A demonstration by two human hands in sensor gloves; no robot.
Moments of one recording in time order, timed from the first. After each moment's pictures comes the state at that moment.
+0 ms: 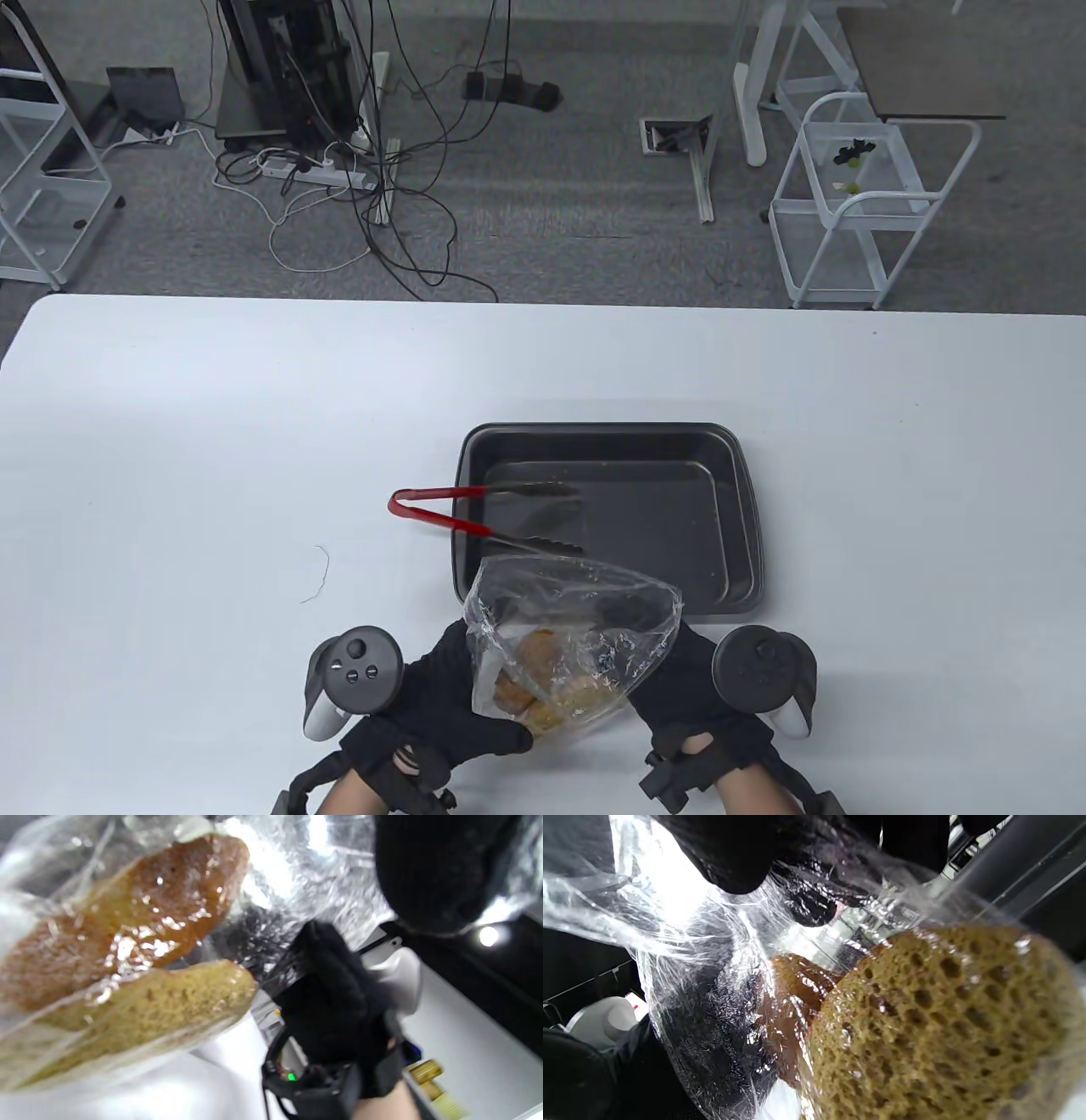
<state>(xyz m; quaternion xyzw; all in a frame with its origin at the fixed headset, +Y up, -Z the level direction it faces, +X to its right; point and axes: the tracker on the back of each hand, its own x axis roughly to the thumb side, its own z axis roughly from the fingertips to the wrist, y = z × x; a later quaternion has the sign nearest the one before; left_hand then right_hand) -0.149 -0.717 -0.167 -0.11 -0.29 0.47 0.83 0.123 -0.707 -0.179 0.22 -0.01 0.85 0.48</state>
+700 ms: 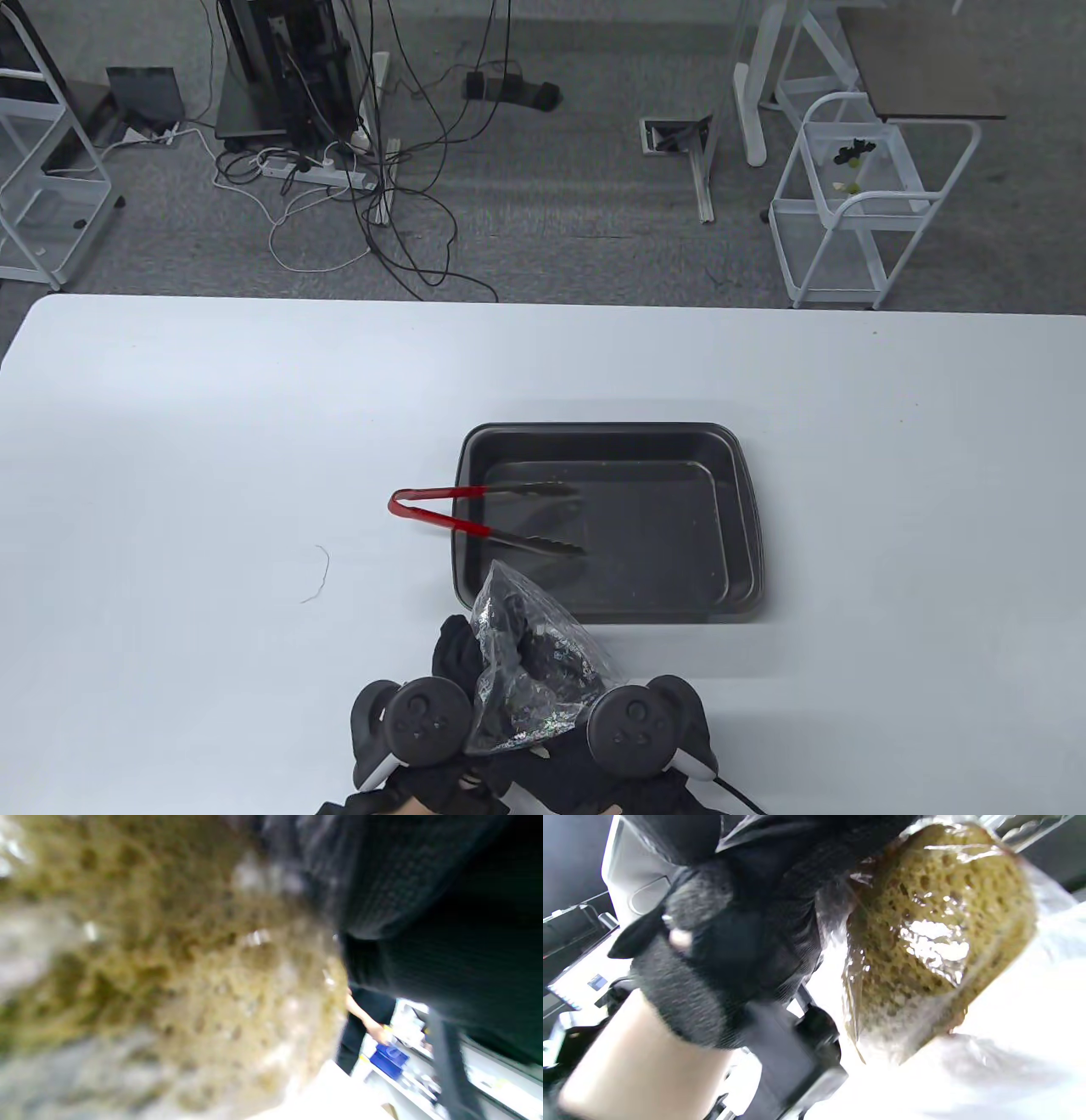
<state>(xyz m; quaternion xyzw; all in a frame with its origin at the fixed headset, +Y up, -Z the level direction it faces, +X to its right) -0.123 -0.721 -0.154 0.04 -0.18 0.35 0.92 0.045 -0.712 -0.142 0.33 0.12 0.84 0.41</state>
